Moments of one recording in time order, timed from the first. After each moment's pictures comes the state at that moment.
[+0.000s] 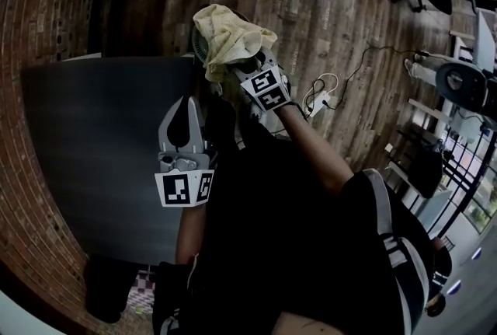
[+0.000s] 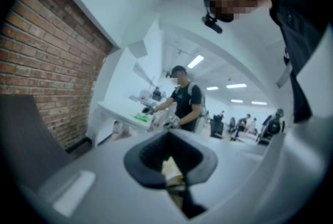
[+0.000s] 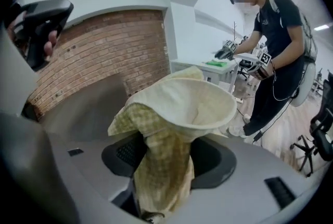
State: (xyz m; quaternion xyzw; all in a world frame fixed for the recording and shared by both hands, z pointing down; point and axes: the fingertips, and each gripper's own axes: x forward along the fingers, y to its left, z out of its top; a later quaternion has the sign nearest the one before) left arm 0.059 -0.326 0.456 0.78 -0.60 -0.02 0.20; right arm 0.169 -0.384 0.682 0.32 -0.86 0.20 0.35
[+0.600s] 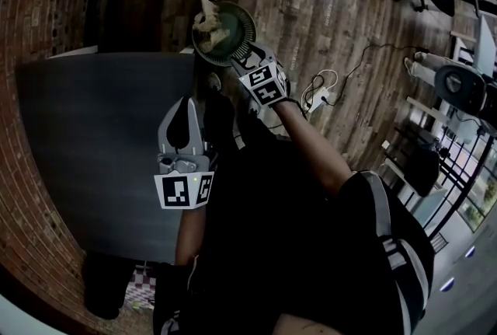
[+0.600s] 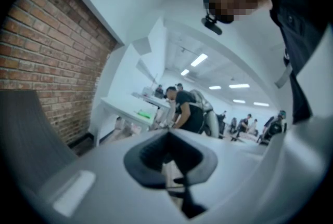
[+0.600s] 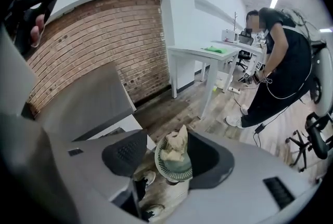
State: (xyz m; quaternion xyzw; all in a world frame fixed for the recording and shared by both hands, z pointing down) left arm 0.046 -0.328 0.473 0.77 -0.60 -0.02 0.22; right arm 0.172 -0.383 0.727 0.32 -0.82 0.22 0.41
